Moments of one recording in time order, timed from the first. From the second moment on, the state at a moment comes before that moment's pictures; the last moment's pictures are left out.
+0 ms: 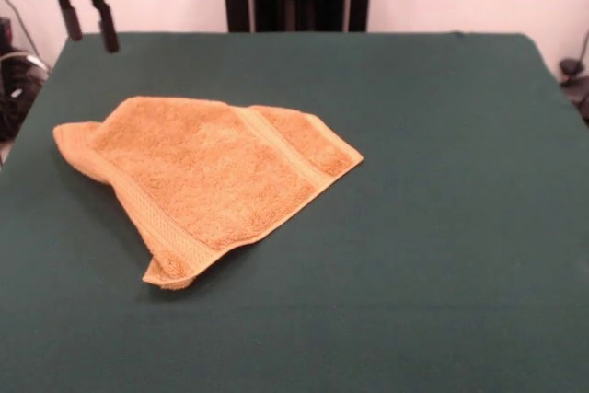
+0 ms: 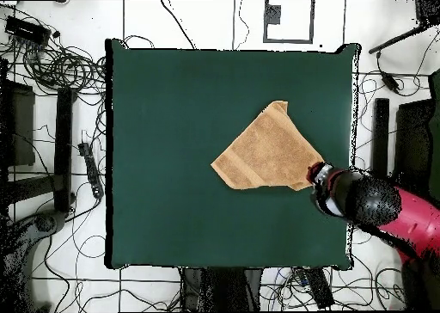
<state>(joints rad) -0.79 -0.78 0.27 1.74 -0.29 0.60 1.96</state>
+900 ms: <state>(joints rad) -0.73 -0.80 0.26 1.74 -0.28 0.59 1.96</state>
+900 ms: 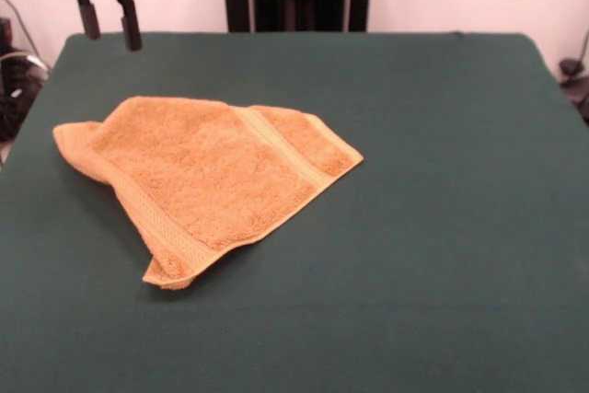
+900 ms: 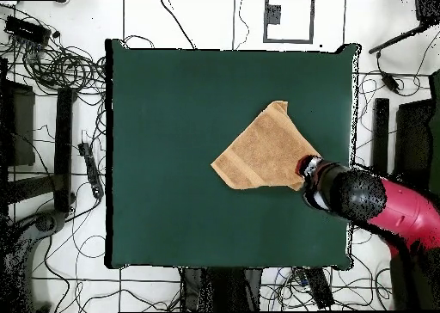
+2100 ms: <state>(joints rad) -0.55 -0.71 0.23 1.74 -0.15 0.44 1.96</state>
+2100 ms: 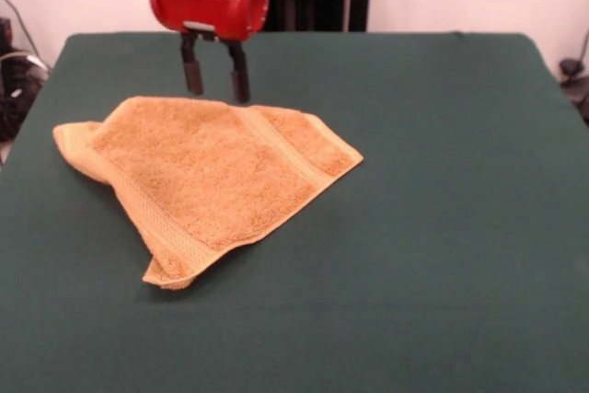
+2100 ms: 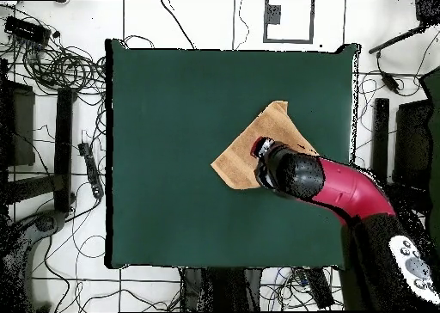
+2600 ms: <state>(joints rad) -0.46 -0.73 0.15 1.74 -0.07 0.44 1.96</state>
